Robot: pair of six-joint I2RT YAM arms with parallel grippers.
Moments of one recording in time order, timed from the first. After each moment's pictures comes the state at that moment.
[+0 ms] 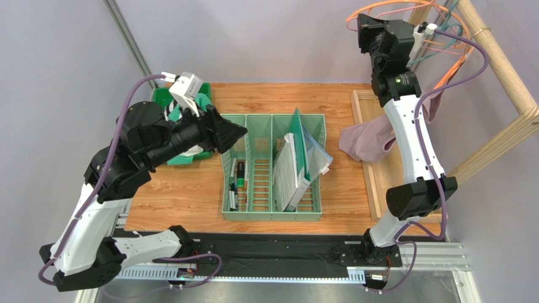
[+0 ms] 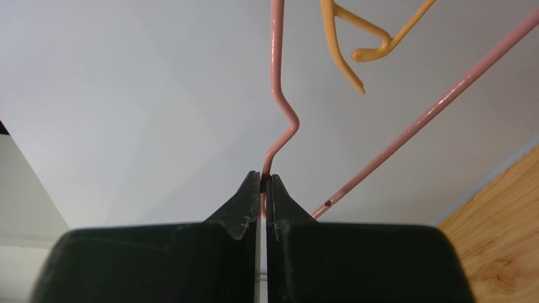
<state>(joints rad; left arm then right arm) -0.79 1.03 1.71 -0.83 0.02 -0.42 0.17 1.67 2.00 -0.26 0.28 1.38</state>
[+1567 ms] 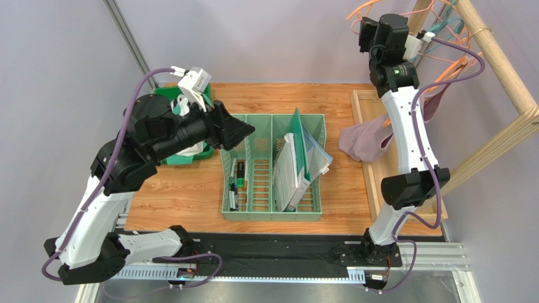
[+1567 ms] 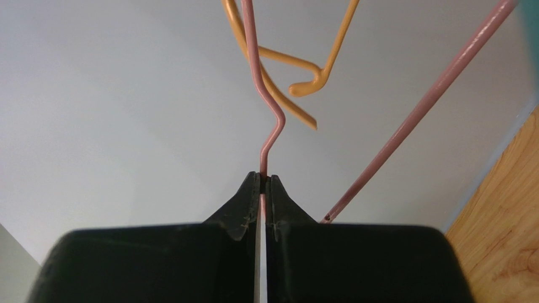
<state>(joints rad) -0.79 1.10 1.76 -0.83 0.09 -0.44 0.16 1.79 2.18 -0.49 0.39 1.57</state>
